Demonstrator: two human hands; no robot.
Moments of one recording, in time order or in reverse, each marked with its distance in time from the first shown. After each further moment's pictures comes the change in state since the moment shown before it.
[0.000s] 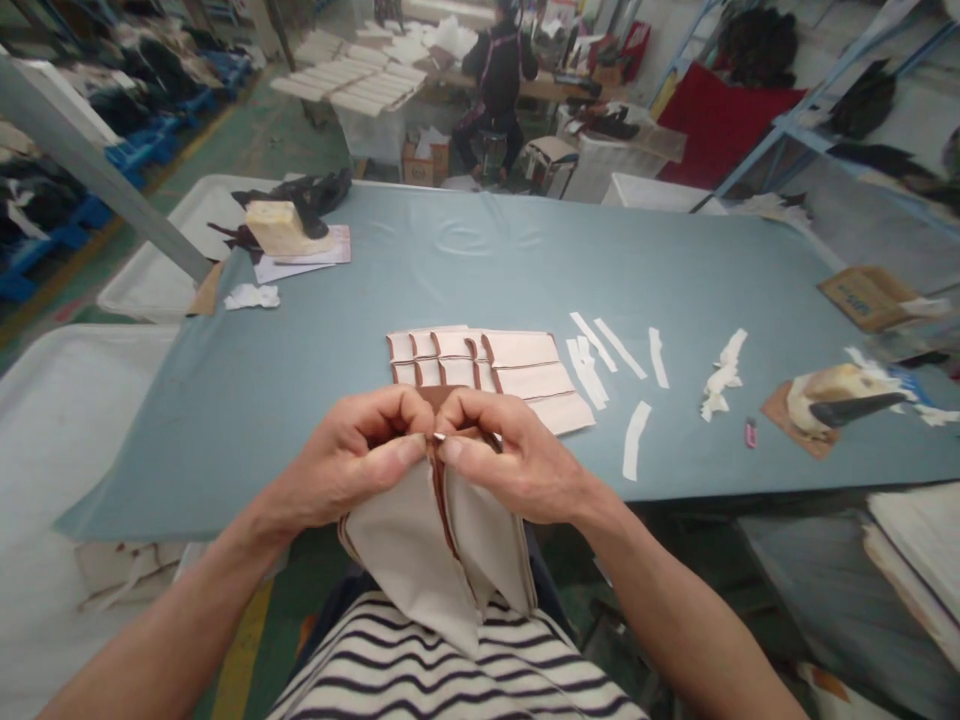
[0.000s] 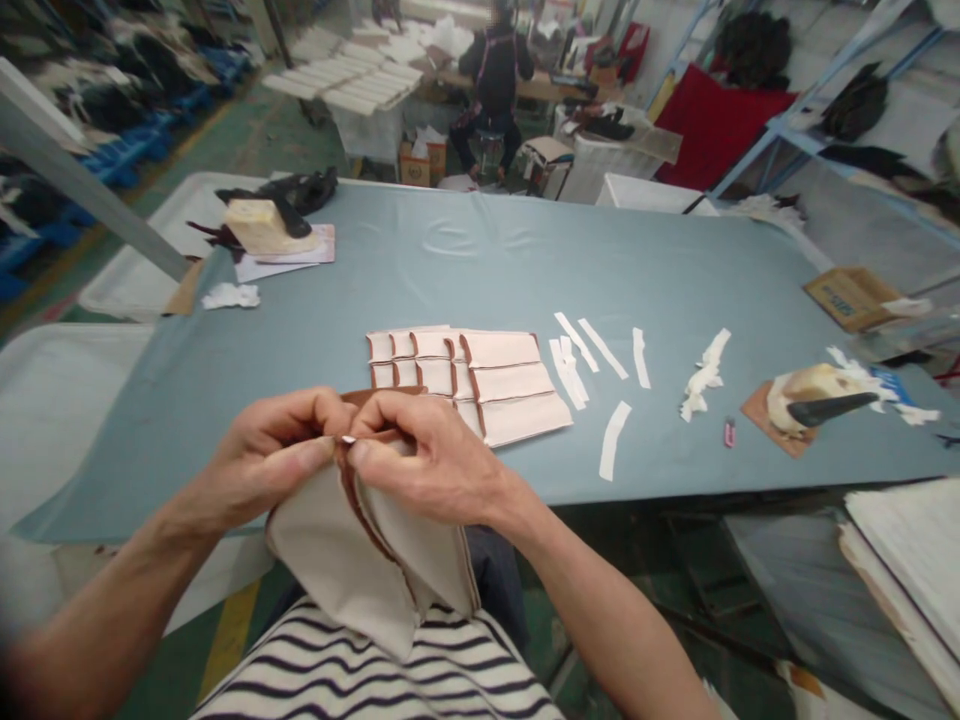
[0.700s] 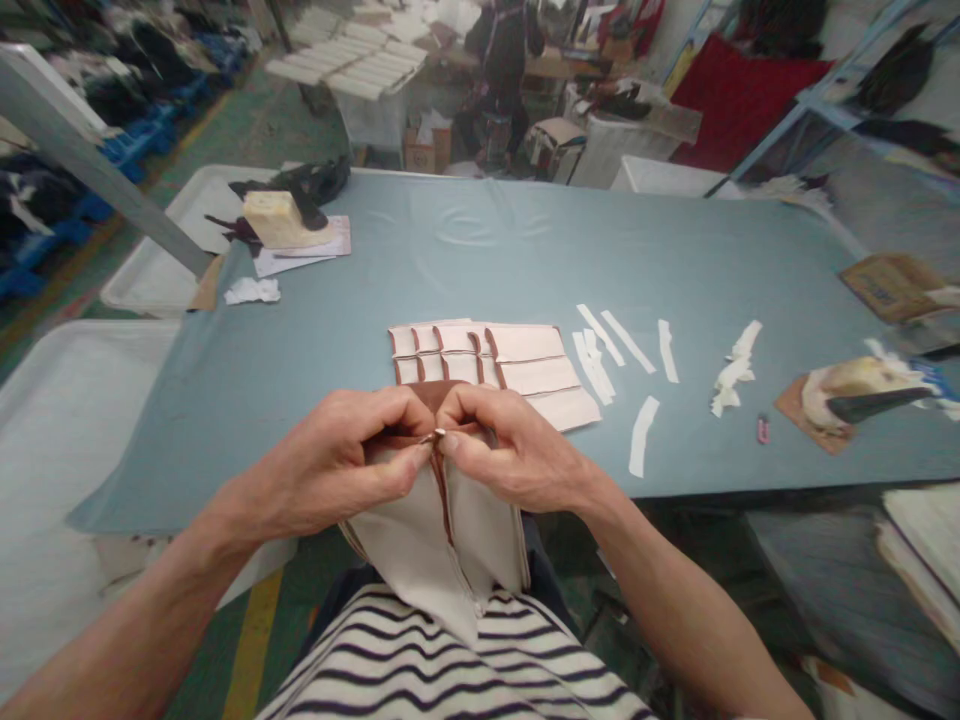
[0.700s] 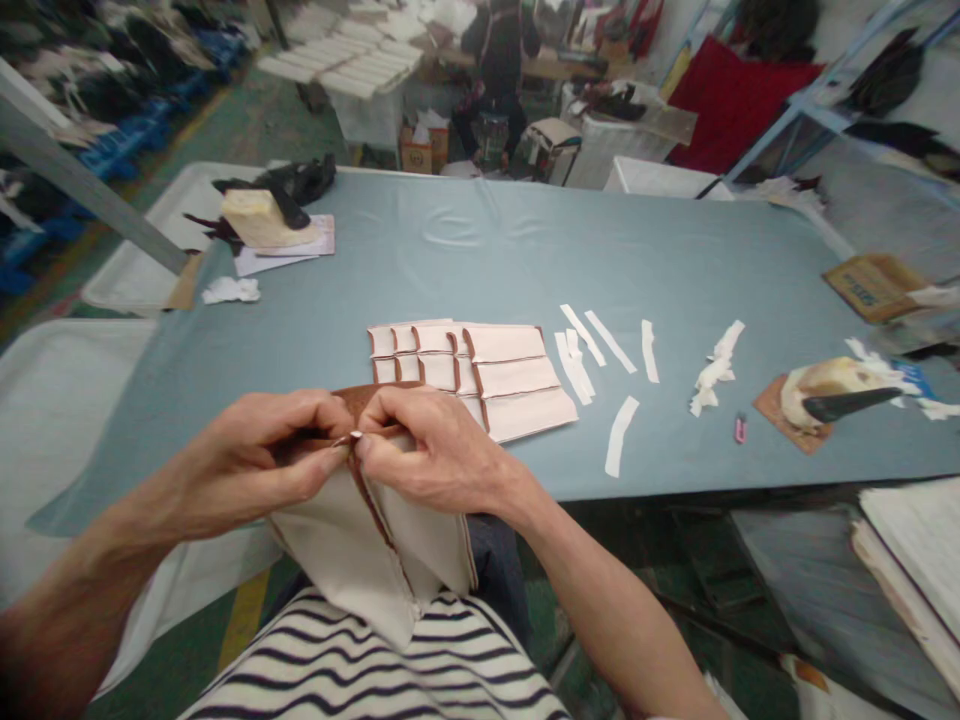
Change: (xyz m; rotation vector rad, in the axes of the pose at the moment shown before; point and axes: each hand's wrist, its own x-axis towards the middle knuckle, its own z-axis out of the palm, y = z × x) left_hand 0.004 0.004 -0.015 0.382 -0.104 0.112; right_hand 0.010 0.015 -0.006 -0.126 -0.021 -0.045
